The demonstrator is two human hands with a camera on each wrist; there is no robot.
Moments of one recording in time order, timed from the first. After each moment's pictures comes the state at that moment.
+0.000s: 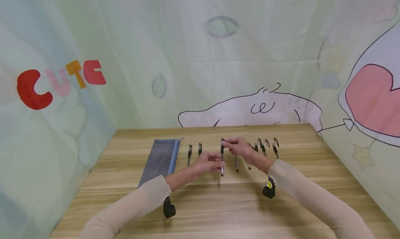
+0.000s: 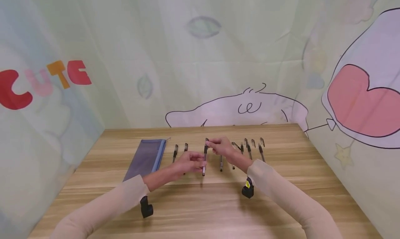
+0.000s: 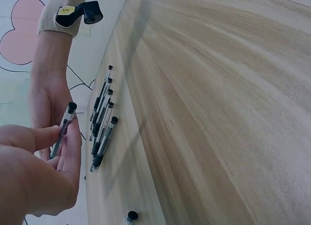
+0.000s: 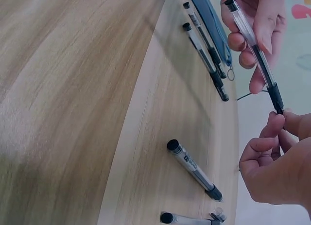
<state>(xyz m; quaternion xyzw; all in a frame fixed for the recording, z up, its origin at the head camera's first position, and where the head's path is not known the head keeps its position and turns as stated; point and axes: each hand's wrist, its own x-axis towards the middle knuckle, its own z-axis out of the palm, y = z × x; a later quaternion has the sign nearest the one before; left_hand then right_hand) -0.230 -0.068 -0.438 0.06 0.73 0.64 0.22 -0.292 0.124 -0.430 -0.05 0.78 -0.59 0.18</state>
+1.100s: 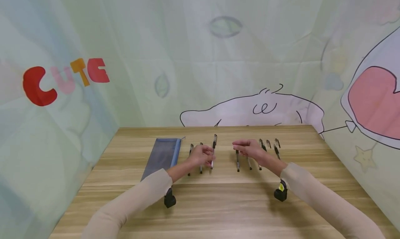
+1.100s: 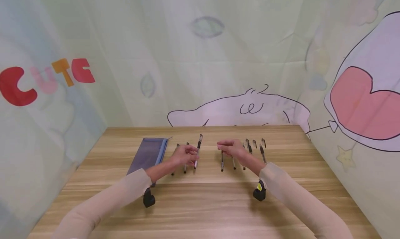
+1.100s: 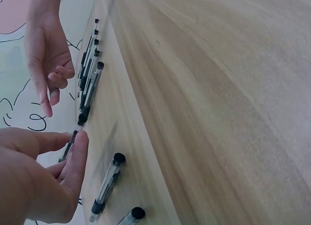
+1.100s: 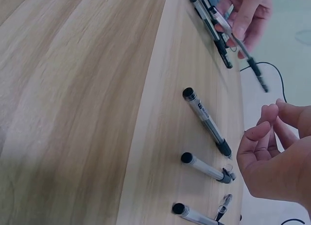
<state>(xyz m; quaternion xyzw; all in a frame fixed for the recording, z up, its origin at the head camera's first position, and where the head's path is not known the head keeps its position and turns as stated) -0.254 -0.086 -0.448 0.01 0.81 0.58 0.12 -0.291 0.164 -0.440 -0.06 0.78 -0.60 0.18</state>
